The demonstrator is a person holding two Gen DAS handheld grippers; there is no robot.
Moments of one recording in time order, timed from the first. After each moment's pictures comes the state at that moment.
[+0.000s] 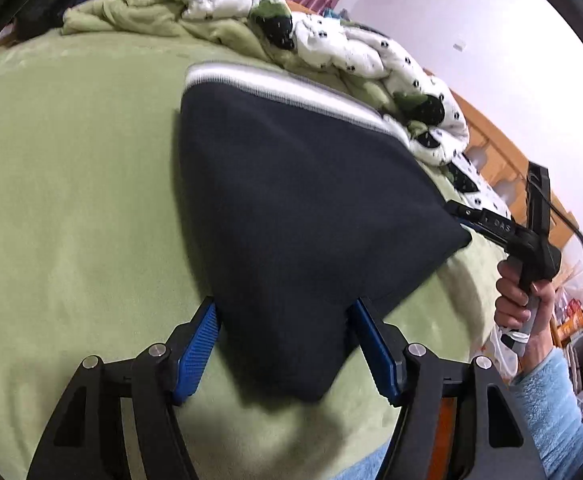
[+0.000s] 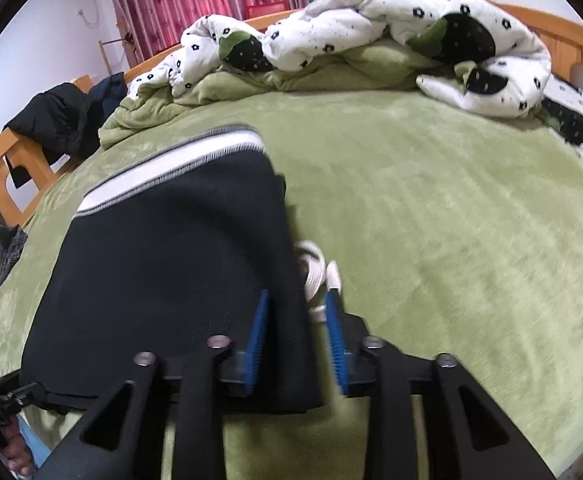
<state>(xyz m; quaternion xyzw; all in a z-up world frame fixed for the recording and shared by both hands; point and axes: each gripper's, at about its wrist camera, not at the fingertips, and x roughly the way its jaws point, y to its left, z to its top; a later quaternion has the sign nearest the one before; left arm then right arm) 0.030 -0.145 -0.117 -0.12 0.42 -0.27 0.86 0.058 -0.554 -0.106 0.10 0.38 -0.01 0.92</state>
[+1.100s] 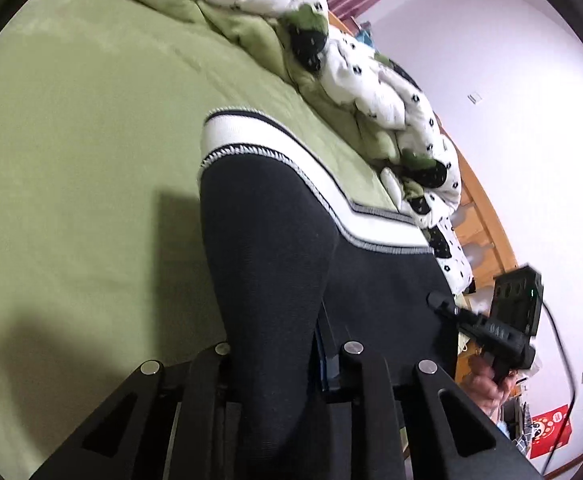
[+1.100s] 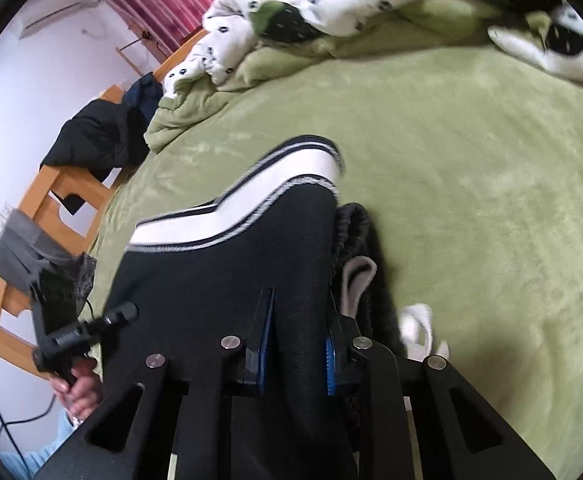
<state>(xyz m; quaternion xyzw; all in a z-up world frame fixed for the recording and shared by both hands) 0.190 -0.106 -0.088 -0.25 0.46 -0.30 0.80 0.140 -0.497 -0.079 0.22 0.44 0.12 0.86</state>
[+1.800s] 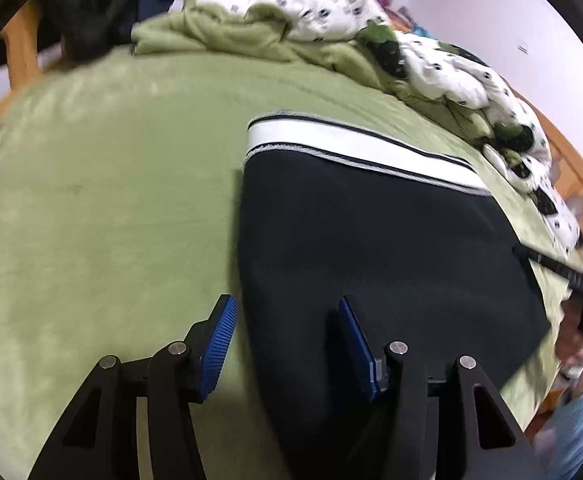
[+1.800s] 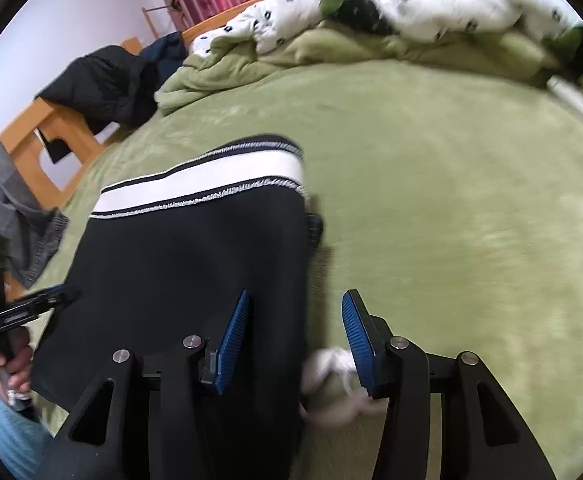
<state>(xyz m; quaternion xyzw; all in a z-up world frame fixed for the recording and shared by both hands) 0.146 0.018 -0.102 -0.05 0.44 -0.16 0.88 0.139 -0.366 -0.102 0.10 0.41 0.08 0.90</state>
